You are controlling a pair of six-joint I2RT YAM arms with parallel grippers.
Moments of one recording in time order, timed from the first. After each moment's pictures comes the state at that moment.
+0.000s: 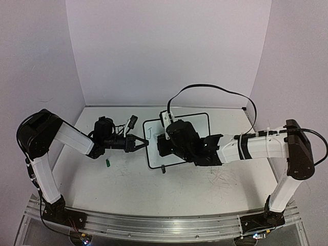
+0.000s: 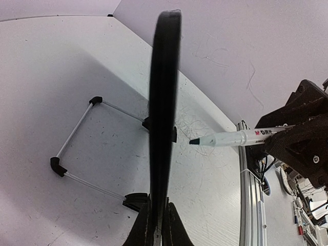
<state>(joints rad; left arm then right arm) -0.55 1.83 0.77 0.76 0.81 -0.40 1.10 1.76 1.21 0.07 0.48 0.36</state>
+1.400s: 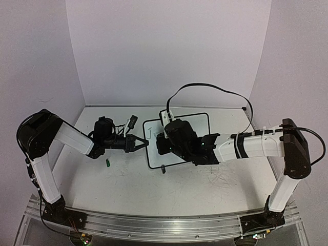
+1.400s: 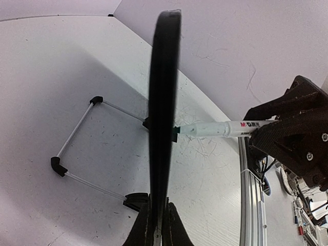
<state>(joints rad) -0.55 1.83 0.77 0.76 0.81 -0.40 1.08 1.80 1.23 0.08 0.49 0.36</state>
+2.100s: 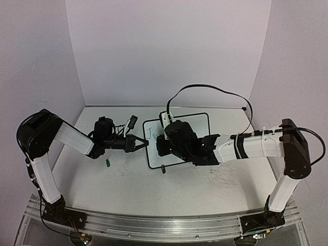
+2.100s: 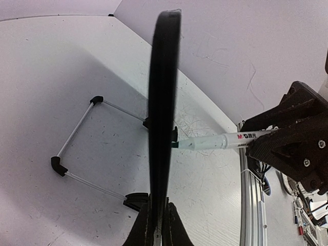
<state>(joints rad) -0.55 1.83 0.77 0.76 0.81 -0.40 1.08 1.80 1.22 0.08 0.47 0.39</state>
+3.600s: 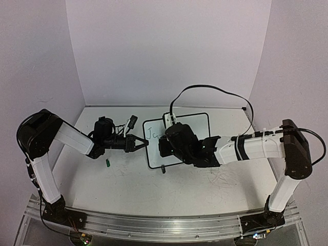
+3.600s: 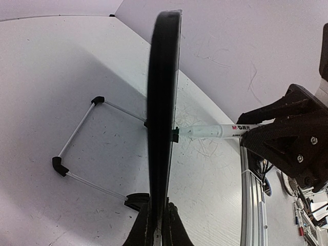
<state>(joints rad) -0.55 1.83 0.77 0.76 0.81 -0.40 1.09 1.79 1.19 0.08 0.54 0.41</state>
